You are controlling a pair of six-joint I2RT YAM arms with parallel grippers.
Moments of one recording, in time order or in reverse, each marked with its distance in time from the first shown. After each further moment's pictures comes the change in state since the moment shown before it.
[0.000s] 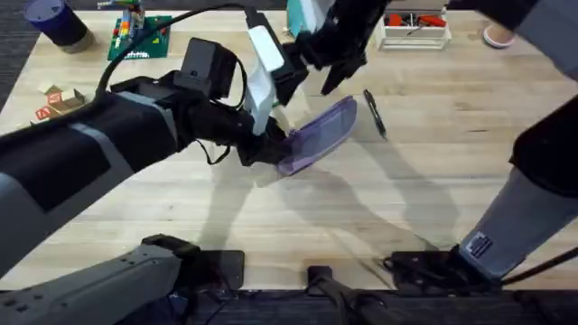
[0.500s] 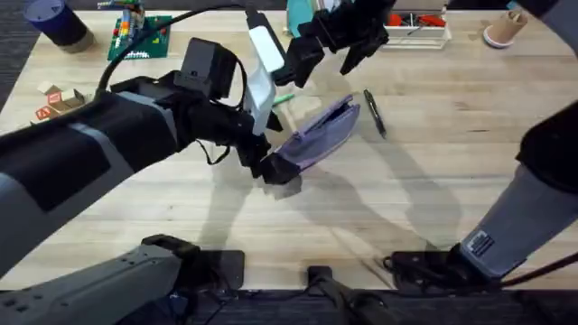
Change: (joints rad) left arm 0.000 0.000 0.000 -0.003 0.000 0.007; right arm -0.044 -0.011 0.072 -0.031 0.140 -0.004
